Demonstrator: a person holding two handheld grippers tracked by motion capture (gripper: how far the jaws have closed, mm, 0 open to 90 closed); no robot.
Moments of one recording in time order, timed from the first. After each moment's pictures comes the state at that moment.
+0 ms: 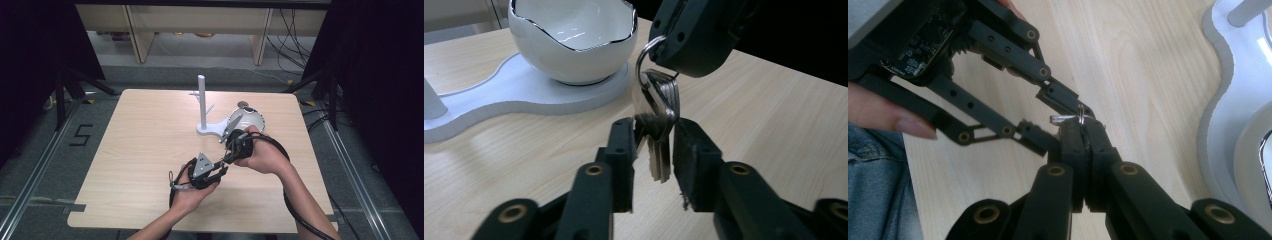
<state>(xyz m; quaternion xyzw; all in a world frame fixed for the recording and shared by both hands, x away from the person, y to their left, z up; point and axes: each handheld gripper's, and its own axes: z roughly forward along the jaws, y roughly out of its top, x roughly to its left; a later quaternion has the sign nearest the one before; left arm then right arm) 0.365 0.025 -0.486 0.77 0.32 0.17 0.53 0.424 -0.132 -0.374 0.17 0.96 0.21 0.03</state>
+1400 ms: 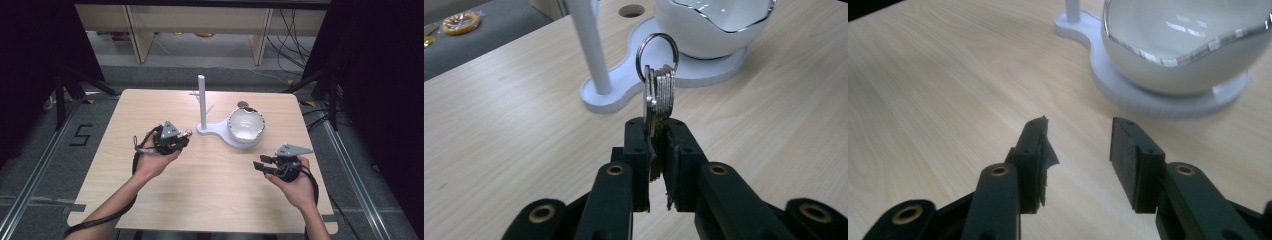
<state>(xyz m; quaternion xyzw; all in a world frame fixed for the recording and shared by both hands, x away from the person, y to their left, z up) 0.435 0.125 -0.426 0.81 0.35 0.22 0.41 0.380 -0.260 -0.455 0.38 0.80 0.44 0.15</state>
